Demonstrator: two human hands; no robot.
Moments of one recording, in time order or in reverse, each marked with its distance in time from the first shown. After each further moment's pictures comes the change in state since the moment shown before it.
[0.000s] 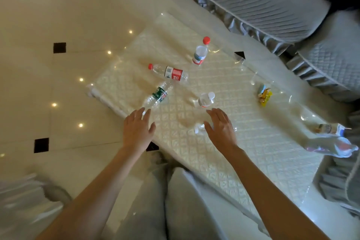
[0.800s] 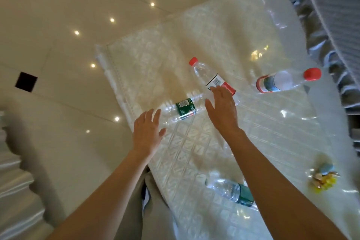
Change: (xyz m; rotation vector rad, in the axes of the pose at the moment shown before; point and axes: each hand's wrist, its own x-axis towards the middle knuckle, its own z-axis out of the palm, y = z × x) left_hand 0.149 -0.061 0.186 -0.193 -0.079 -0.423; right_hand 0.289 -0.016 0.196 -0.103 -0.305 -0.221
